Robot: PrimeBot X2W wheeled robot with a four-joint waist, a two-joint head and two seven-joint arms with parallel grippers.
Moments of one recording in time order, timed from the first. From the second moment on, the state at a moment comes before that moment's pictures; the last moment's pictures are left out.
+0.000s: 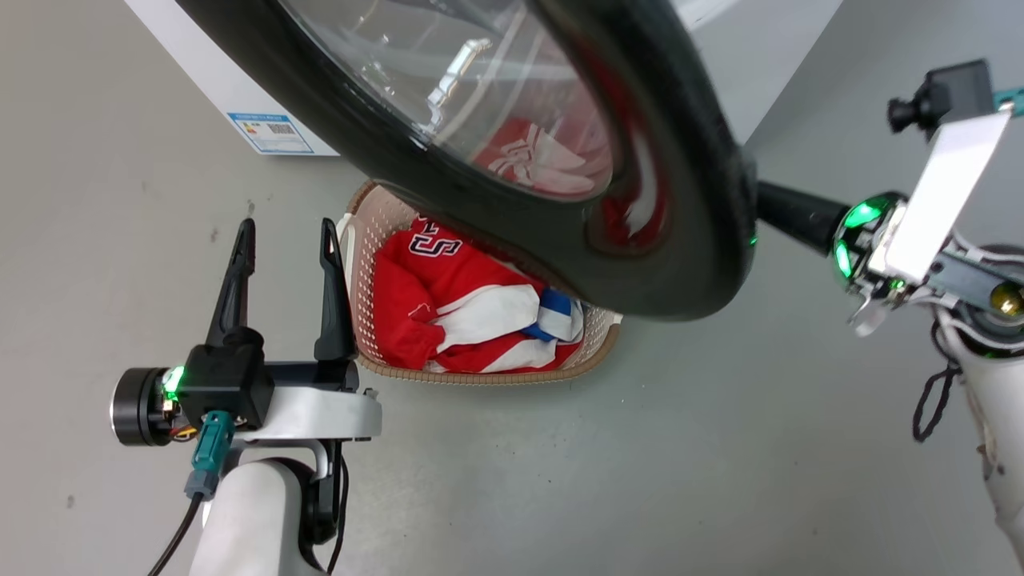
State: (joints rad) left arm -0.24 0.05 -0.07 0.02 -0.04 0.09 -0.26; right arm -0.70 -0.37 0.29 0.23 1.58 0.13 0.75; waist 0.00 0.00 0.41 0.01
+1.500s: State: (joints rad) left arm -0.10 0.05 -0.09 0.05 -0.05 0.11 -0.26; right arm -0.36 -0.20 0.45 0.10 1.66 0.13 0.75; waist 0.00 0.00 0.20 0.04
